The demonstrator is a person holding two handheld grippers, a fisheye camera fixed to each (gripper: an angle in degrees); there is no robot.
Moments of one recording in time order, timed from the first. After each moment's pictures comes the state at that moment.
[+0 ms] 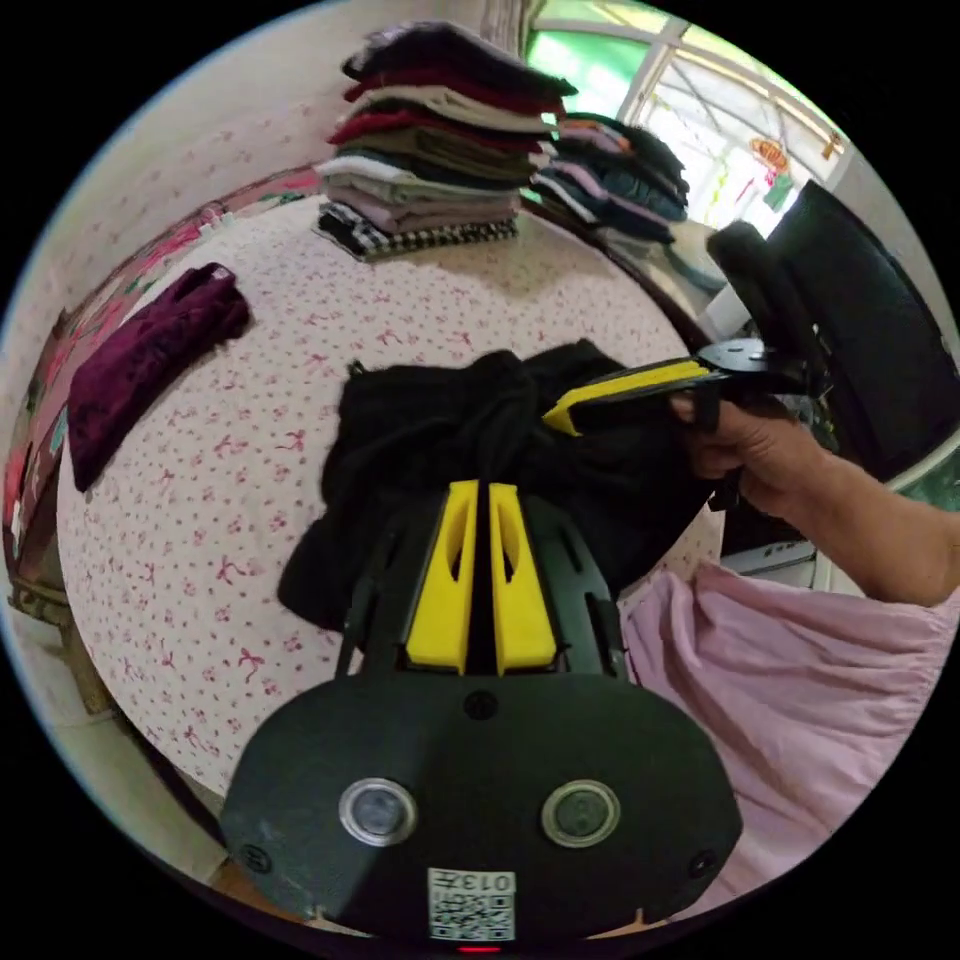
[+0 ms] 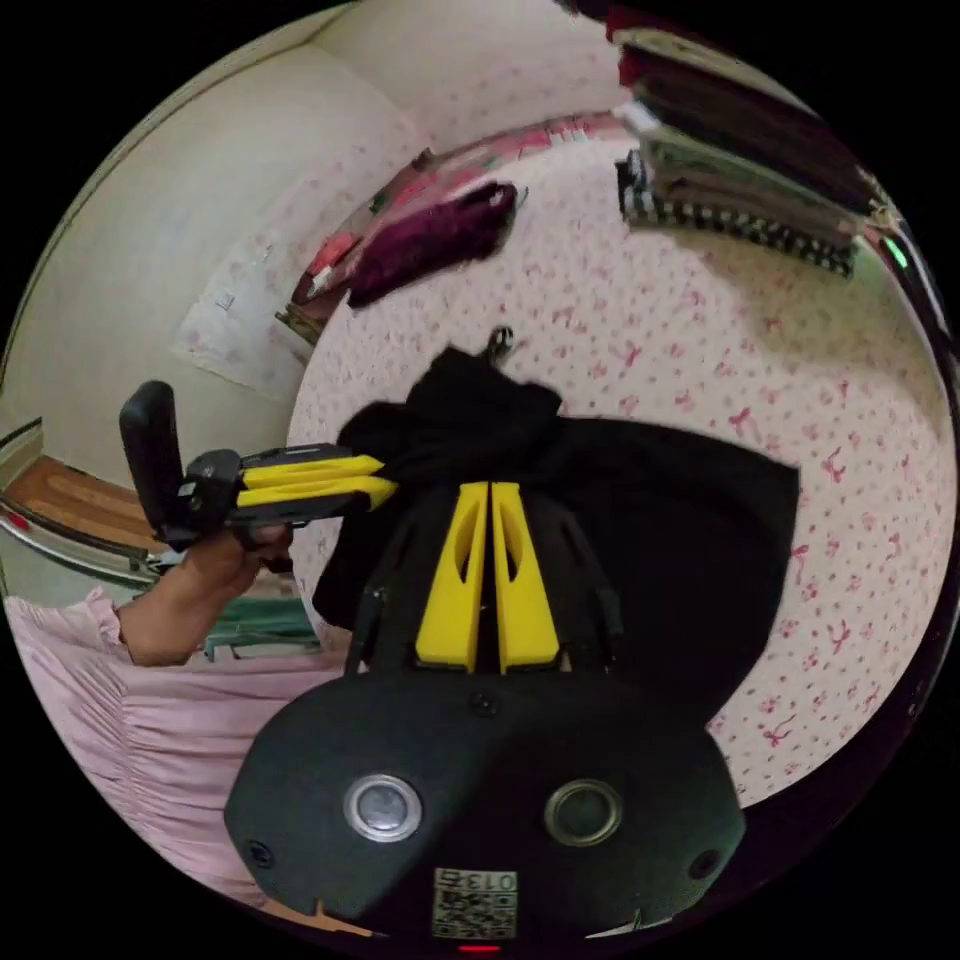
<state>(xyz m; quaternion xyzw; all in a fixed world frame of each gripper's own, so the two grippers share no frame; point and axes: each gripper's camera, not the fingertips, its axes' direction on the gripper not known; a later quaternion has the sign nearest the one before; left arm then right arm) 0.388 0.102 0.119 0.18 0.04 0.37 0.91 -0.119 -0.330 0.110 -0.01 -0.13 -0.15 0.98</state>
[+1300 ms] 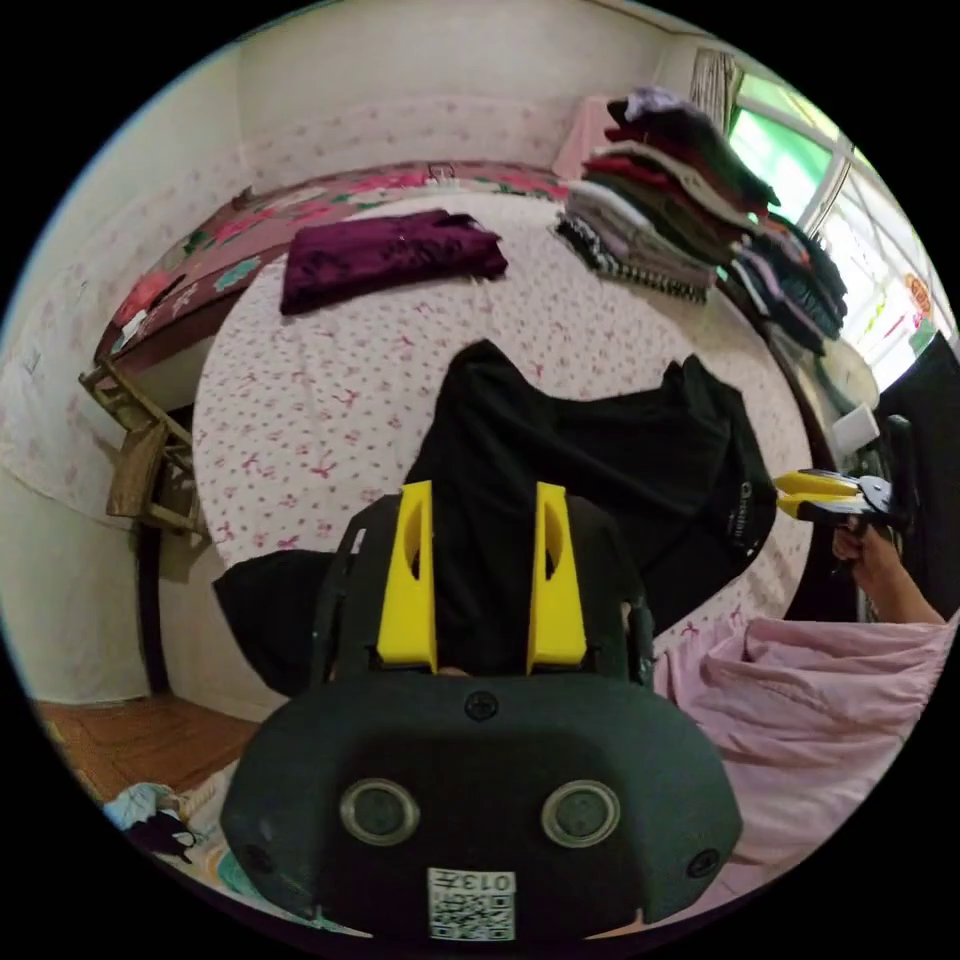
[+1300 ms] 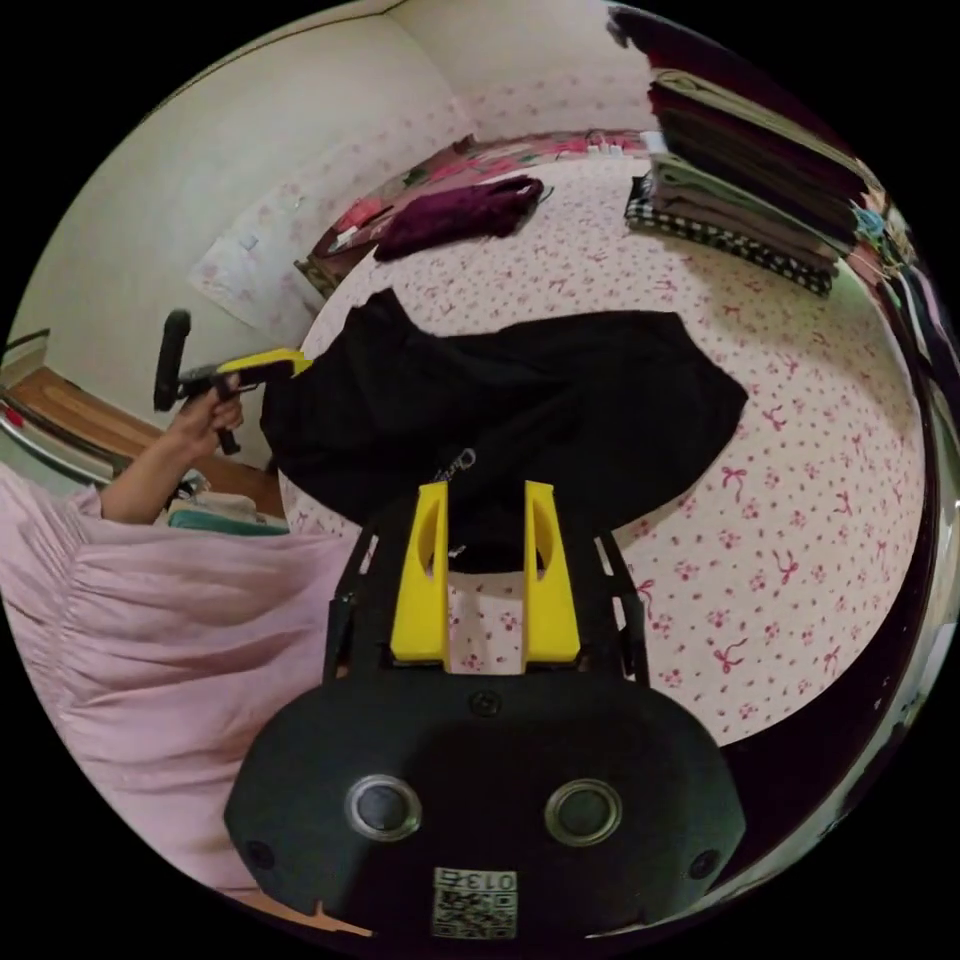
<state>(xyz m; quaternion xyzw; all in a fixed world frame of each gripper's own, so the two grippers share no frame) 0.175 0.167 0.062 0.20 -0.07 0.16 0.96 -0.191 -0.206 0.135 -0.05 -0.11 -0.23 0.97</state>
